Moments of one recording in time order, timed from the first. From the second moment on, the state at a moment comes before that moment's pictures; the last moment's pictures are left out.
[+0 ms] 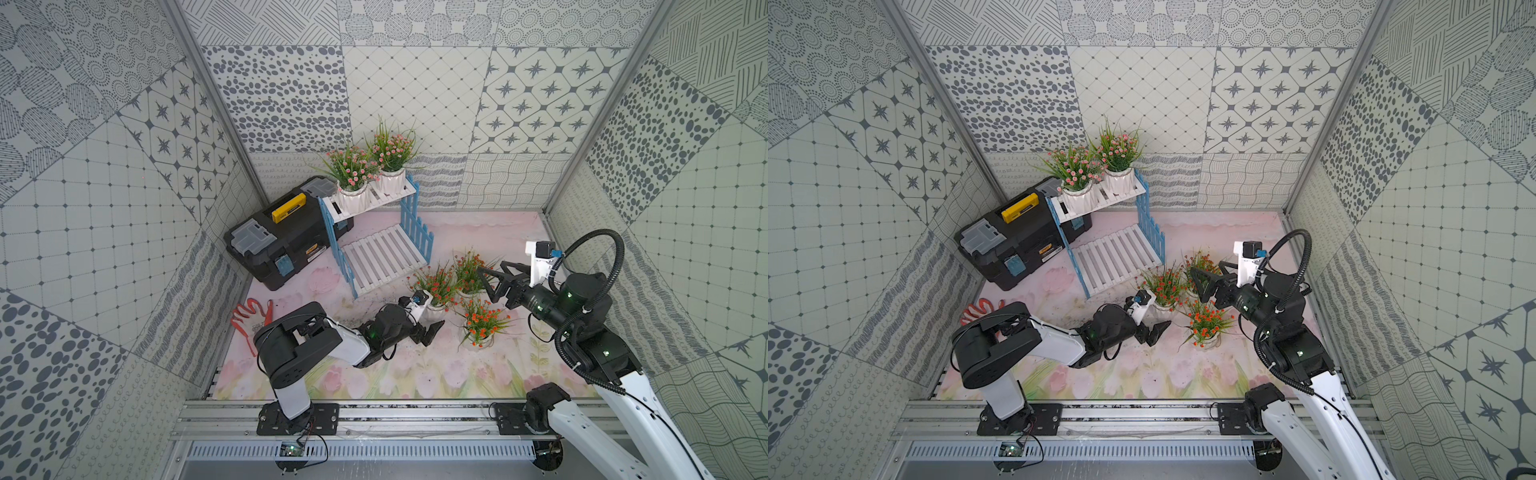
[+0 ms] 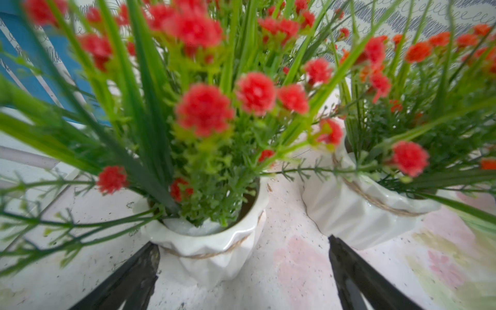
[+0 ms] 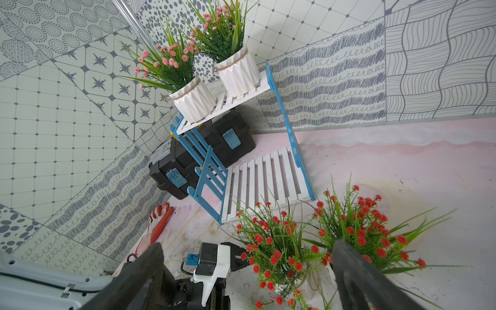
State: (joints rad) left arm -0.97 1.76 0.53 0.92 0.01 -0.08; right arm 0.36 0.64 0.83 -0.33 -0.28 0.41
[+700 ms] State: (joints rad) left arm -0.97 1.92 0.64 1.04 -0.10 -0.01; right arm 0.36 0.59 0.78 -0.31 -0.31 0.40
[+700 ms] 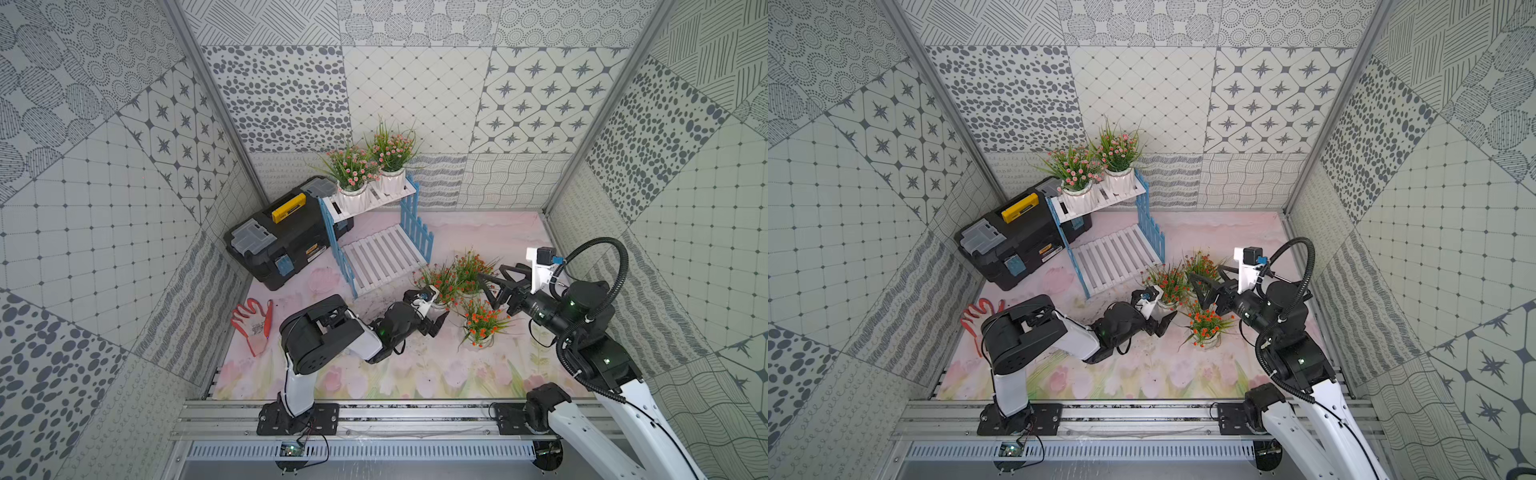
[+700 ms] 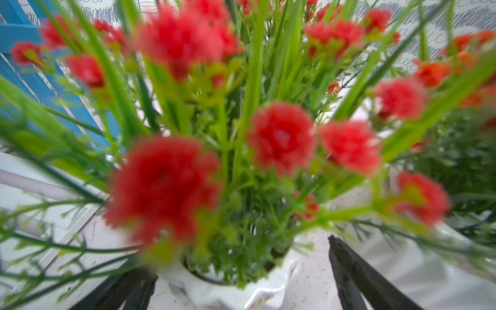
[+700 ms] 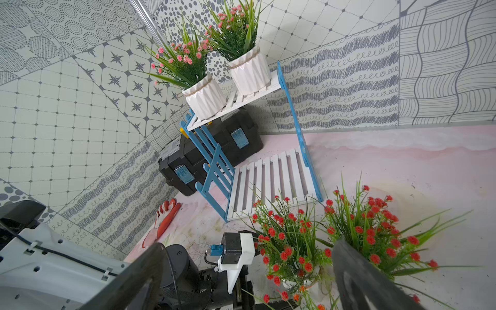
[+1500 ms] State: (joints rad) left arm -0.93 2.02 0.75 1.08 -0.03 -0.04; right arm 0.36 0.55 0.76 -0.30 -0.34 0.39
